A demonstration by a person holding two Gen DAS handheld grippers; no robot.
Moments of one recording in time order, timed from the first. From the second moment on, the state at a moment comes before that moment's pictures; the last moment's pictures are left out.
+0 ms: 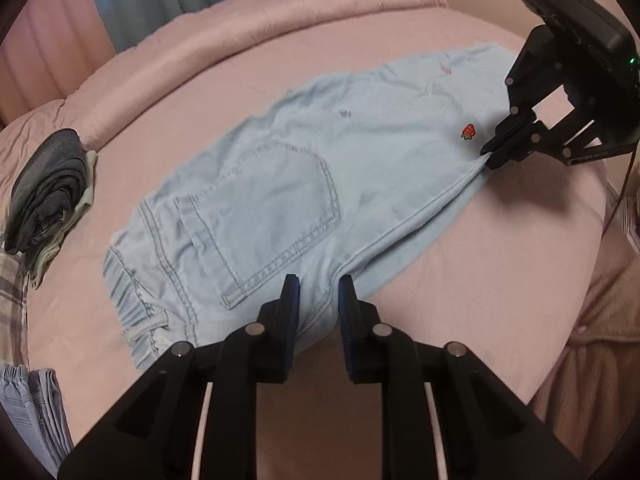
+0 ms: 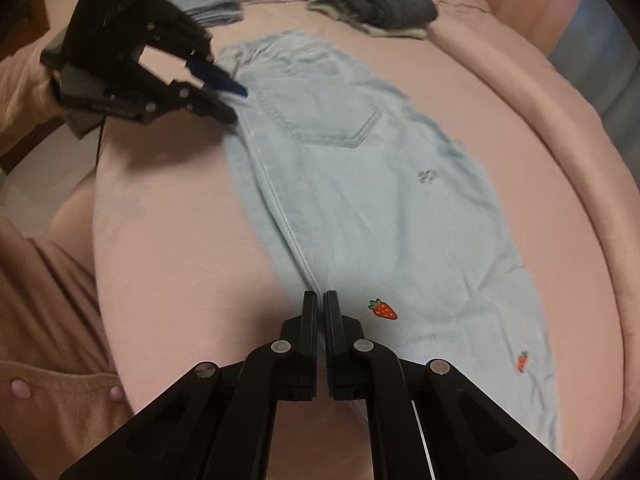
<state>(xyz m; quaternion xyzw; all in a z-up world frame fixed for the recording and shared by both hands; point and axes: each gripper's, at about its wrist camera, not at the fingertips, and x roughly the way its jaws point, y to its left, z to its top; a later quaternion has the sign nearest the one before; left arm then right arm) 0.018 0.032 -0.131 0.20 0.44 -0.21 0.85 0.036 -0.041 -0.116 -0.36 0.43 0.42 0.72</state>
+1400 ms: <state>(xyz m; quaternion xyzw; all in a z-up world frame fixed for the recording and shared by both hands) 0.018 0.155 -0.141 -0.26 0.46 -0.01 0.85 0.034 0.026 -0.122 -0.19 0.42 0.44 0.77</state>
